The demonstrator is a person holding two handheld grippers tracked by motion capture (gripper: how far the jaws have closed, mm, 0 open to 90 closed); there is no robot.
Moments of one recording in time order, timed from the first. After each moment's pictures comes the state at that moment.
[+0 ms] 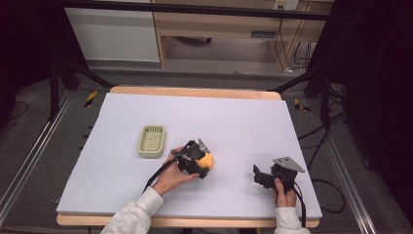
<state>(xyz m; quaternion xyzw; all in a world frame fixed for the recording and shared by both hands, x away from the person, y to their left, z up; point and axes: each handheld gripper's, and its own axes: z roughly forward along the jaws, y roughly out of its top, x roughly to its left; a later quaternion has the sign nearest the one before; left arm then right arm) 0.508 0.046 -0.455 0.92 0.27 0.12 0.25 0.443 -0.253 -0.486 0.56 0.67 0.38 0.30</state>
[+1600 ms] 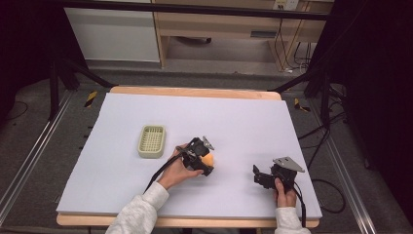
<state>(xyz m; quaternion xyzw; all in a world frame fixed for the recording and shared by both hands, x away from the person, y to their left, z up) 0.526 0.033 -0.463 0.93 0.26 0.10 0.26 0.443 -0.253 -0.486 0.56 0.68 0.38 0.30</state>
